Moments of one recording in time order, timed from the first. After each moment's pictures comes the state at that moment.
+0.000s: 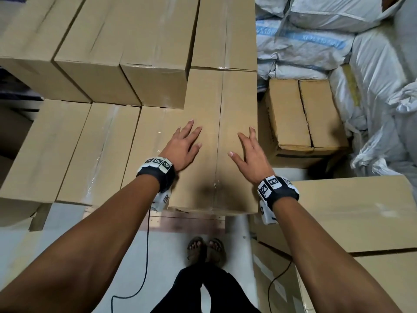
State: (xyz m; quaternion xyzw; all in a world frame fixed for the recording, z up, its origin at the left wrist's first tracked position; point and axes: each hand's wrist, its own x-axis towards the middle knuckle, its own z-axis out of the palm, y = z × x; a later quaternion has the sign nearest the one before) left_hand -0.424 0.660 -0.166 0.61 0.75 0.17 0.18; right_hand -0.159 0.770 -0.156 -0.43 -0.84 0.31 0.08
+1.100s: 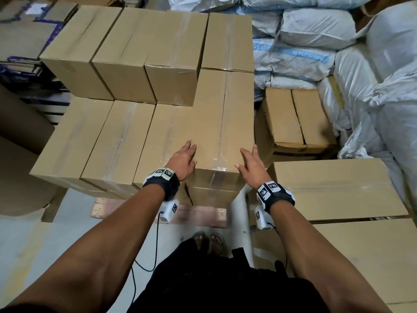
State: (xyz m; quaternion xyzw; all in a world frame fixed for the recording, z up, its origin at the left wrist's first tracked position) left_hand -0.355 0.509 -0.129 0.55 0.78 0.15 0.25; right_hand -0.093 0.638 -0.127 -0.46 -0.81 0.36 0.03
